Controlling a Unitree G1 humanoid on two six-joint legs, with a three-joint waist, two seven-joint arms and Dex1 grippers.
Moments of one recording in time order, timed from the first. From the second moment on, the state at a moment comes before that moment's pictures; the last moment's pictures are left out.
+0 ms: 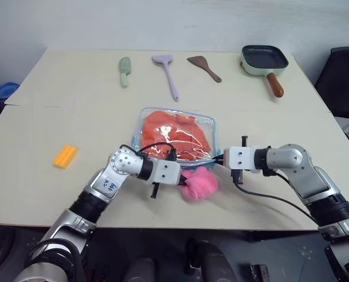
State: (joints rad) left arm -0.63 0.49 -0.41 0.16 0.04 -0.11 -1.11; right arm -0.57 -0.76 0.30 0.14 -0.08 -0.12 1.01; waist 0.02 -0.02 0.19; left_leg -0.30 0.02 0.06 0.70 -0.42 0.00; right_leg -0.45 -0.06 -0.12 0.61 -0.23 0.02
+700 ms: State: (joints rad) left arm -0.63 0.48 -0.41 0.18 0.04 -0.13 -1.11; right arm -0.57 -0.77 0.27 0.15 -0.10 -0.13 1.04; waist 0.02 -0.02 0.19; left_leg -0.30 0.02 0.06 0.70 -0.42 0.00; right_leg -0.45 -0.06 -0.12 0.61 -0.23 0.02
